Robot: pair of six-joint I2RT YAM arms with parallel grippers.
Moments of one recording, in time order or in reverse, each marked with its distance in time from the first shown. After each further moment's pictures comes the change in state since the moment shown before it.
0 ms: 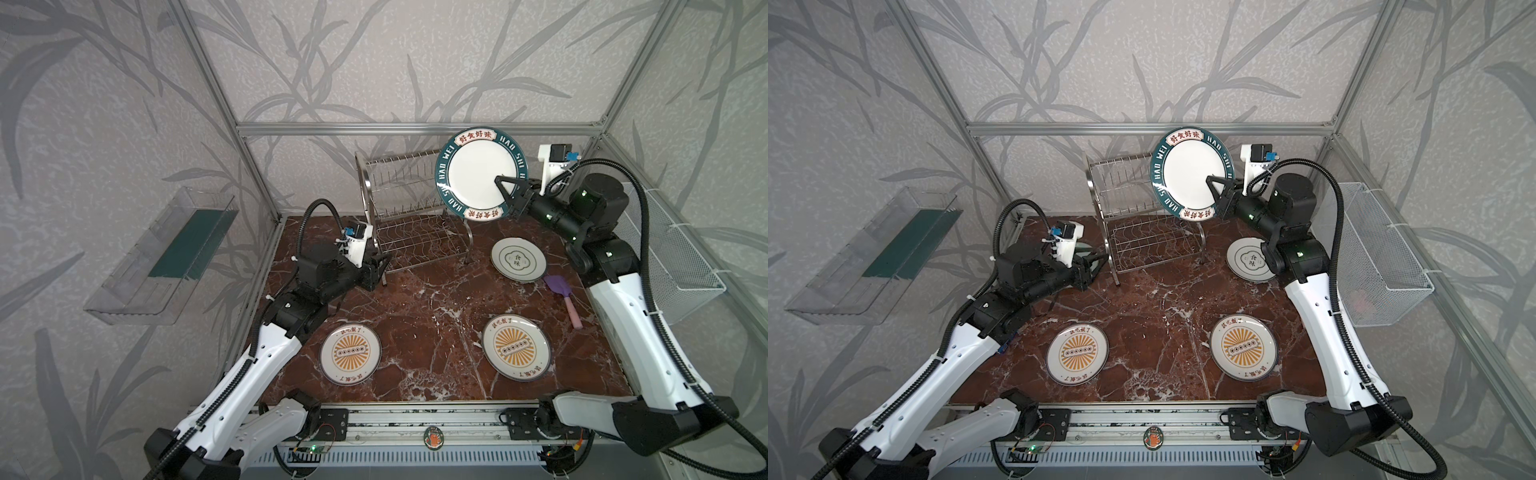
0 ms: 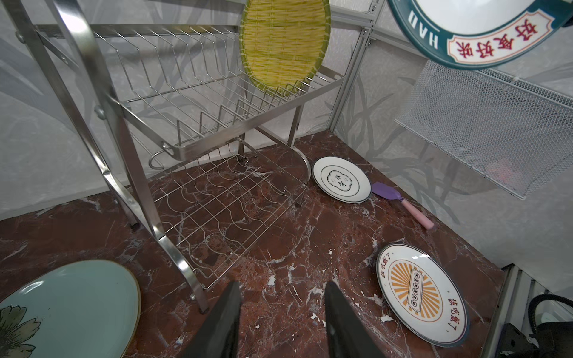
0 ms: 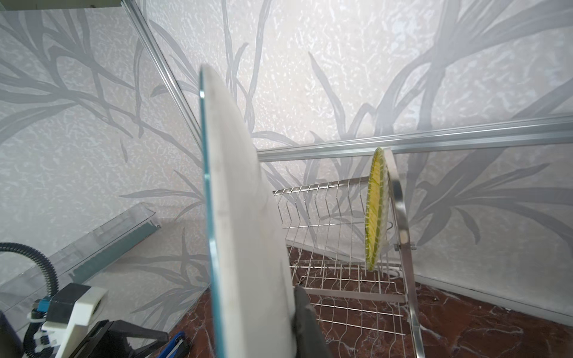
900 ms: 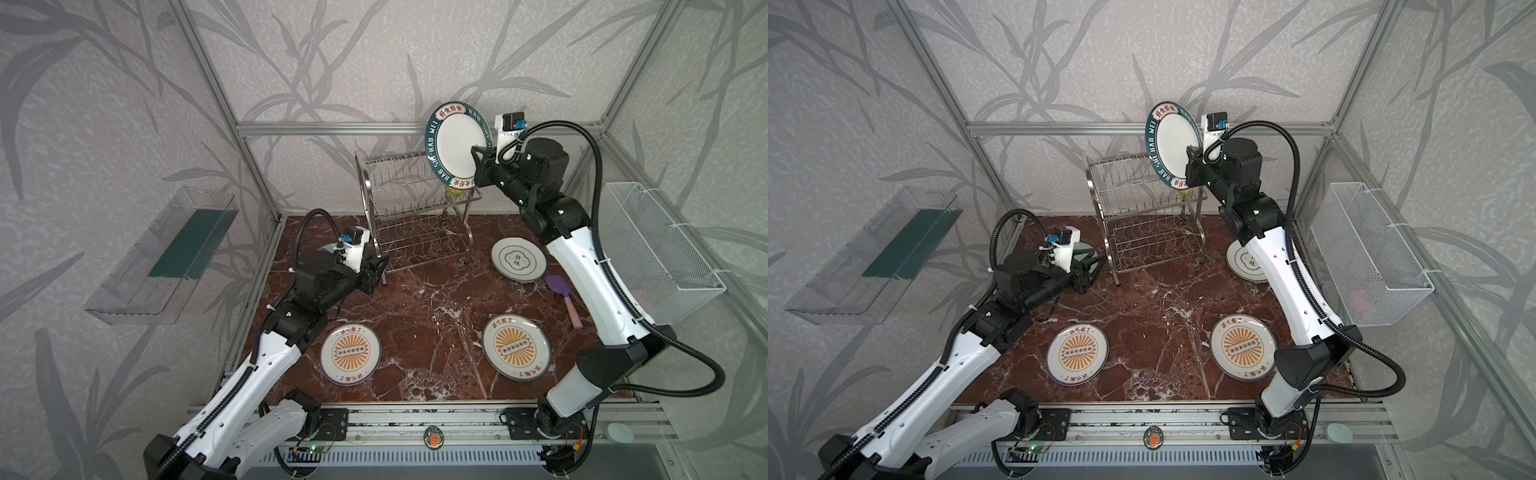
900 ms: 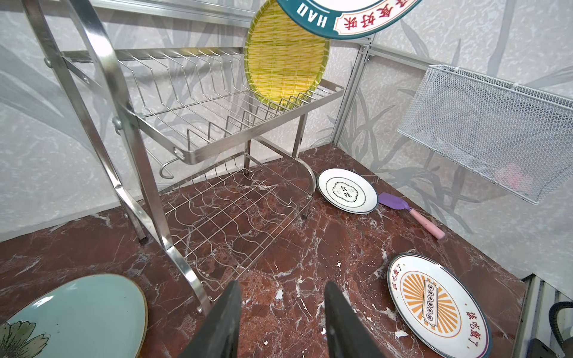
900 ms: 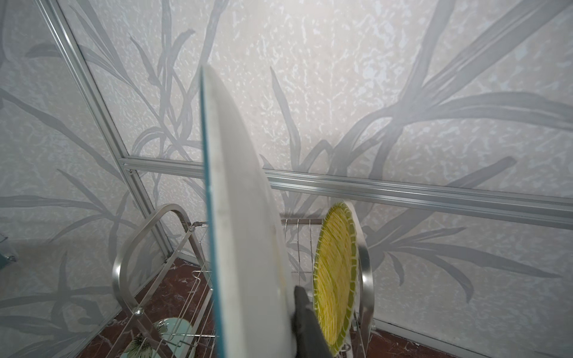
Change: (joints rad) left arm 0.000 -0.050 -0.098 0.113 -0.022 0.014; right arm 0.189 0.369 0.419 -0.097 0.447 -0.240
